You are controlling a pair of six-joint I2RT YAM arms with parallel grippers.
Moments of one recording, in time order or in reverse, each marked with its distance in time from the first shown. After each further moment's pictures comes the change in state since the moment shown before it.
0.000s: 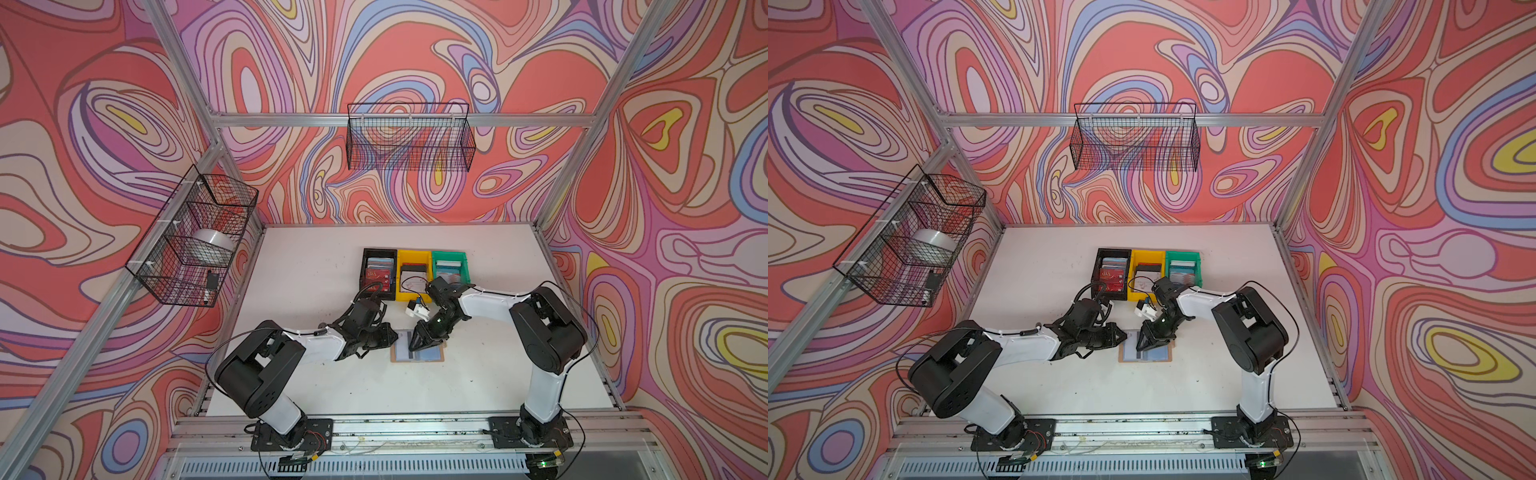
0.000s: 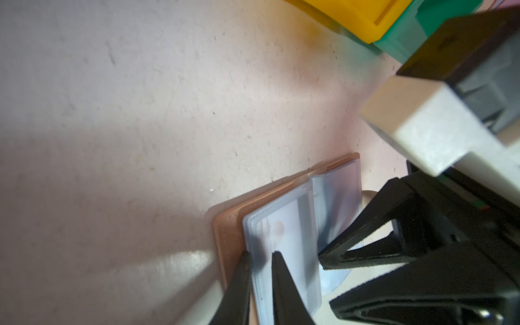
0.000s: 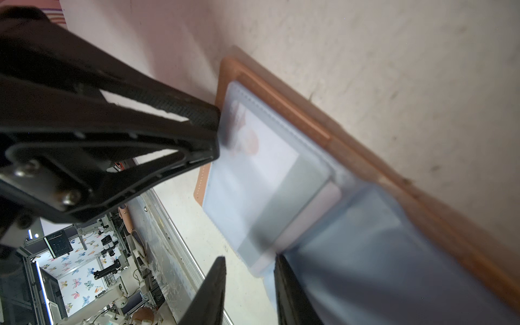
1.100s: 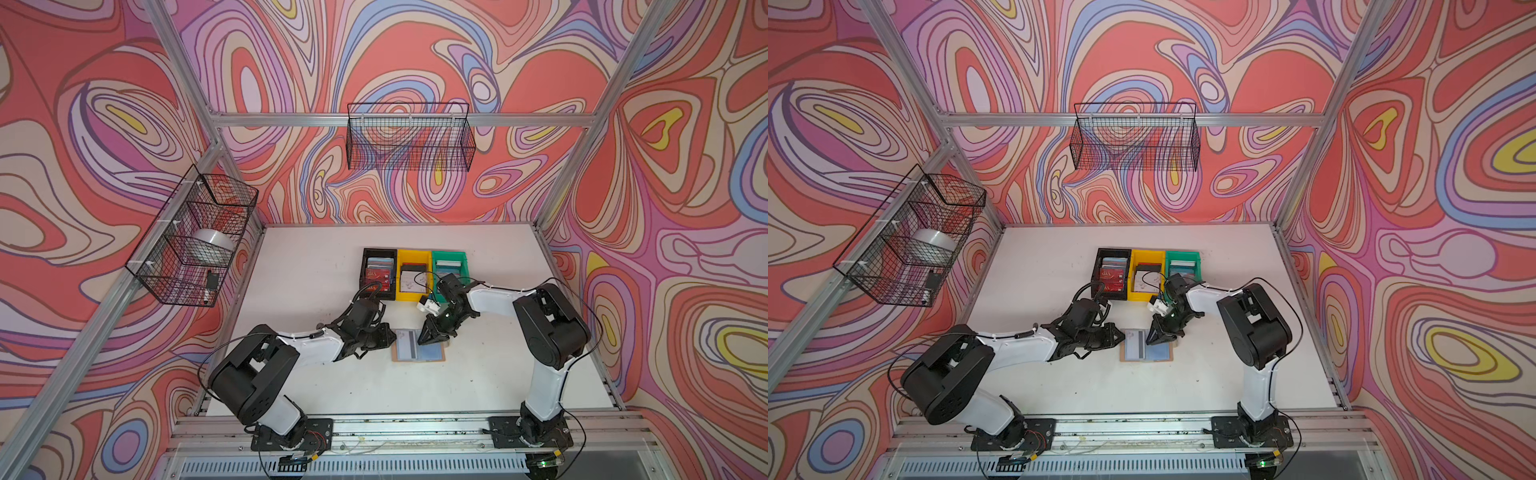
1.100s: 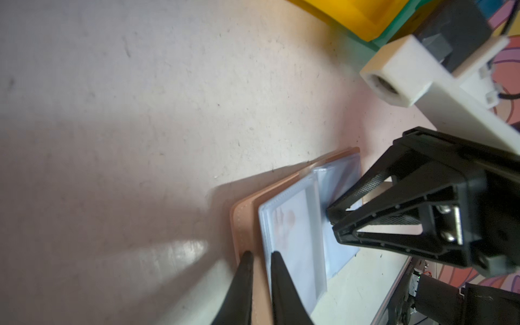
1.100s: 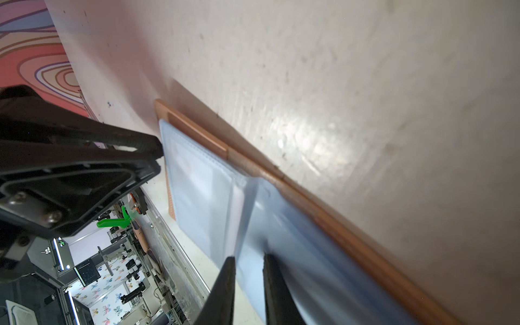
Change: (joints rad) left arm 0.000 -0.033 -0.002 -0.053 -0.015 -0.001; right arm -0.098 0.013 -0.021 0.004 -0.005 0.051
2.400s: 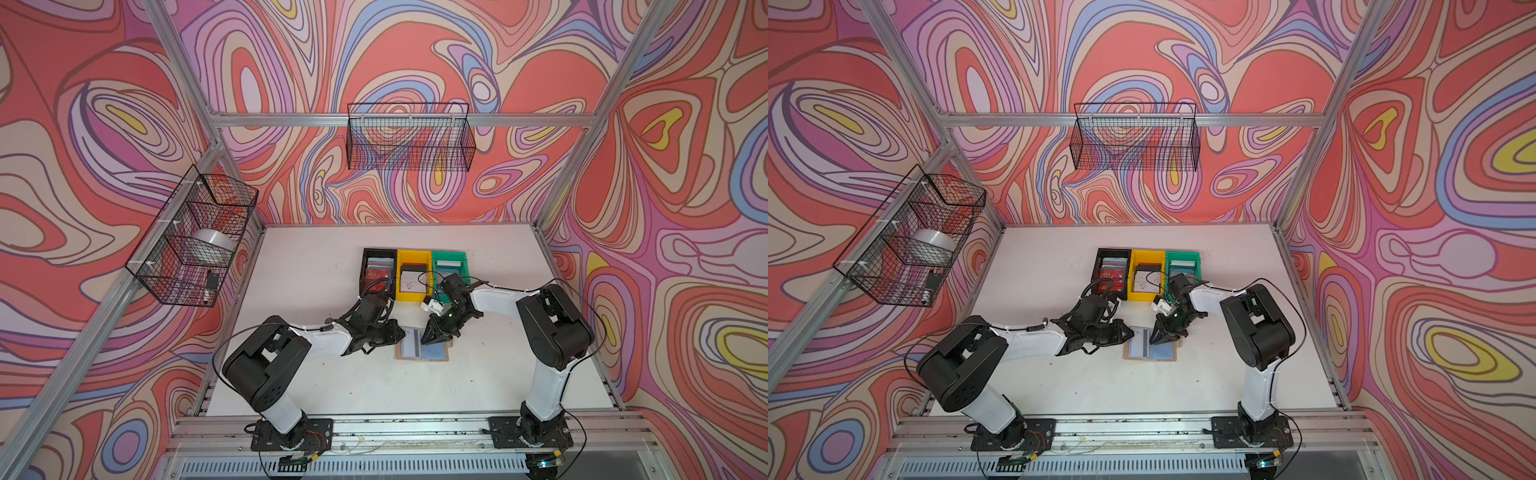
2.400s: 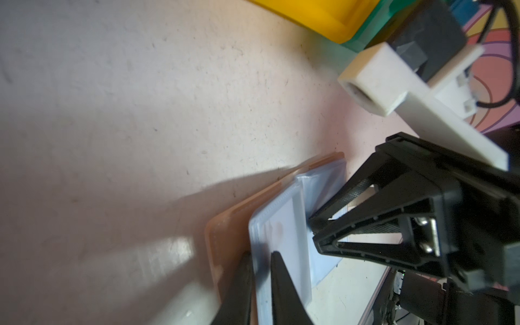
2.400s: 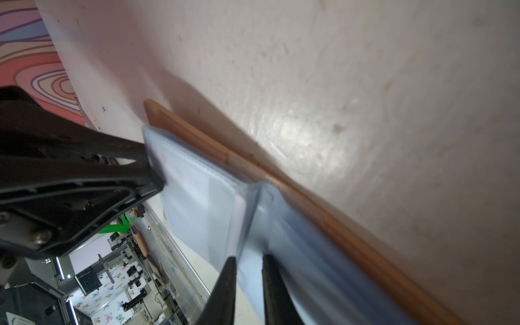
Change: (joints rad) left arm -0.030 0.074 0.087 0.037 0.045 -0.014; right arm -0.029 -0.021 -0.019 -0.010 0.020 0.003
